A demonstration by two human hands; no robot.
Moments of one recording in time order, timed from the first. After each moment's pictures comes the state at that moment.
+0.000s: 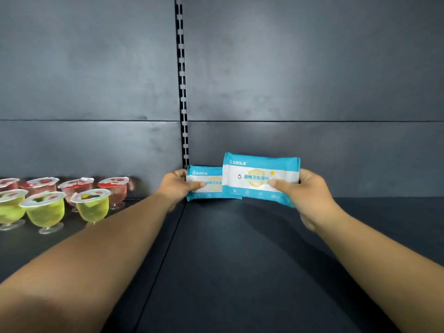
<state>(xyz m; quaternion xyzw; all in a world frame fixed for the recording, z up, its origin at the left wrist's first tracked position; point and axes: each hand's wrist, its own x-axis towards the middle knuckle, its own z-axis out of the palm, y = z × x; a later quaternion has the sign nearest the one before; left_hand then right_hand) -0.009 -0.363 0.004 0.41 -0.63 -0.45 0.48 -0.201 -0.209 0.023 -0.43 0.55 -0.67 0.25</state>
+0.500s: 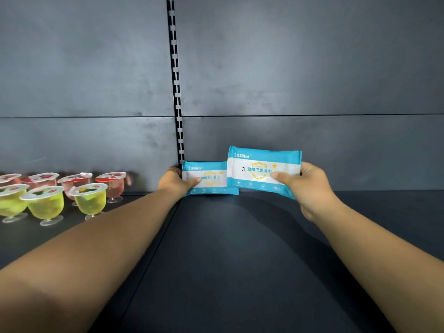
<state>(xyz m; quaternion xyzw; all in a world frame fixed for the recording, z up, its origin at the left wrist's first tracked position) -0.019 -0.357 0.003 0.59 -0.66 -0.24 0.40 -0.213 -0.201 0.026 -0.40 0.55 -0.68 0.25</state>
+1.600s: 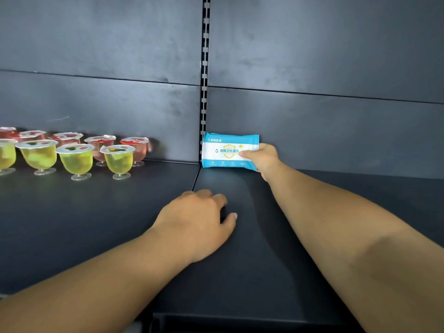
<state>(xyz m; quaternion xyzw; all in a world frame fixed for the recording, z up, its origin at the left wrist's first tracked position) 0.032 -0.173 -0.013 0.48 -0.86 0.03 0.15 -0.157 -0.301 0.005 -0.42 0.65 -0.57 0.27</state>
